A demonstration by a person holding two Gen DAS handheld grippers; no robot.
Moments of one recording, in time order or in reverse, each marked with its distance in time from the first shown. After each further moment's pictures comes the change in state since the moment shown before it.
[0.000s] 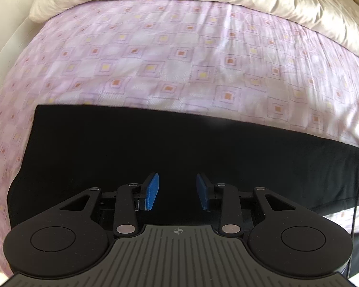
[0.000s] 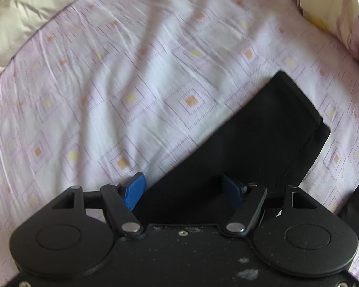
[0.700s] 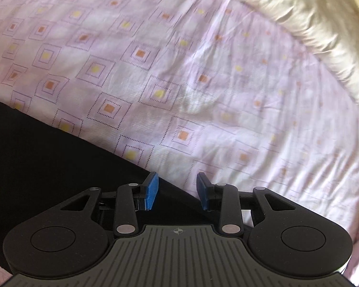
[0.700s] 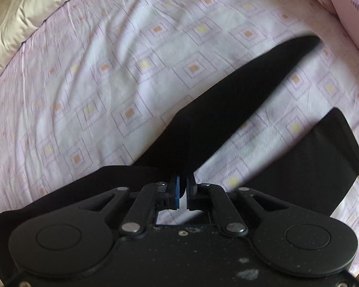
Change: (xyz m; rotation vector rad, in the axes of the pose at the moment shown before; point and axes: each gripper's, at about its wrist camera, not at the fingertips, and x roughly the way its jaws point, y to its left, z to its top) left arm 0.068 -0.019 0.086 -0.198 0.199 -0.211; right arm -0.044 -0.087 -0.114 -0.087 0.021 0.119
